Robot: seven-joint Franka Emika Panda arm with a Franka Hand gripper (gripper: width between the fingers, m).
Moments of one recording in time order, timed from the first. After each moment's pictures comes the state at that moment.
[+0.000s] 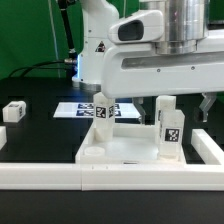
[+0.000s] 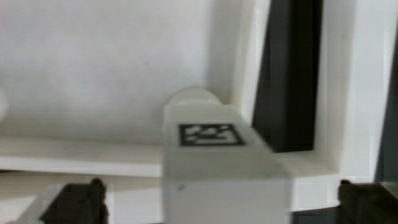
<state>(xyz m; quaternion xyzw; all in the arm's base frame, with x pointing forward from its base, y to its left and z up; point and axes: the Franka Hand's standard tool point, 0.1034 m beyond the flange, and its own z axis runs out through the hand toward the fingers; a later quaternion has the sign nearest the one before) 0.632 0.068 0.080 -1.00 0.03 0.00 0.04</state>
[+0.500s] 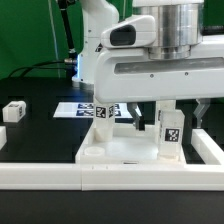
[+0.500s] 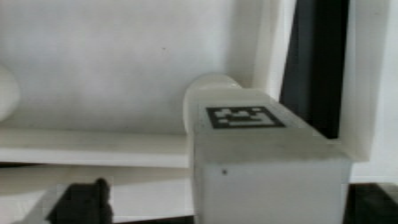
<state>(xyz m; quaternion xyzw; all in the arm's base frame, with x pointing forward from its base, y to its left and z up) 0.631 0.064 0.077 -1.00 0.05 0.00 0.04</state>
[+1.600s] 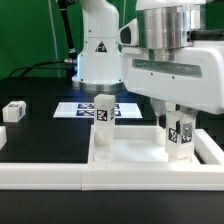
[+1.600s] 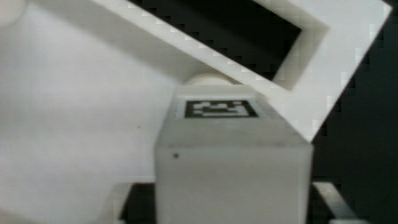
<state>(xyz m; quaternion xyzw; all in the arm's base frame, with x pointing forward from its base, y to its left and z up) 0.631 0.075 0.074 -0.84 0.53 0.01 0.06</state>
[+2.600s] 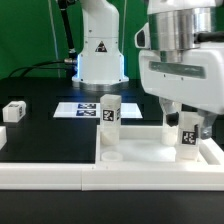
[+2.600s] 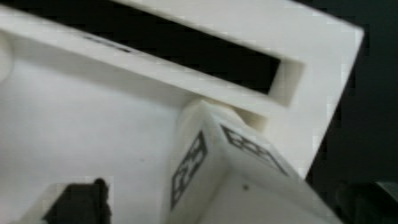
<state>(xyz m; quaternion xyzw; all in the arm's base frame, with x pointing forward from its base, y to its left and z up) 0.625 0.092 0.070 -0.83 0.55 0.00 0.07</state>
